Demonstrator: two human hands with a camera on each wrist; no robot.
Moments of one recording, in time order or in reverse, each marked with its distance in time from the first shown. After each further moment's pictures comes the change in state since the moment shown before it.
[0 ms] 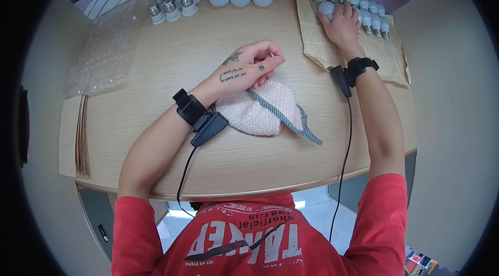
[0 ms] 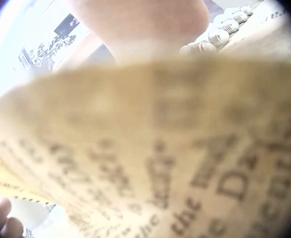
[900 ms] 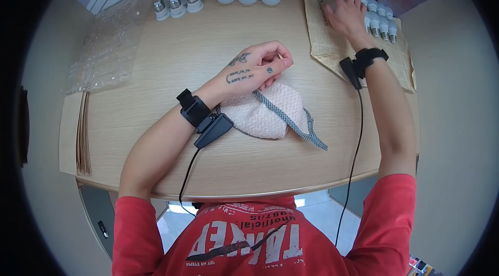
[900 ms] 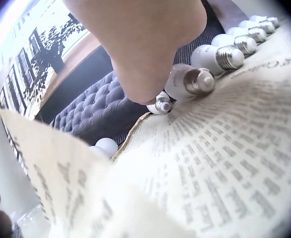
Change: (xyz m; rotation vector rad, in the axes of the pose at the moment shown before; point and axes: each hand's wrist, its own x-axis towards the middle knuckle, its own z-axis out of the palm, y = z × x) left_hand 0.000 -0.003 0.001 0.003 0.013 0.043; right_hand 0.033 -0.009 -0.004 -0.065 0.102 -0.233
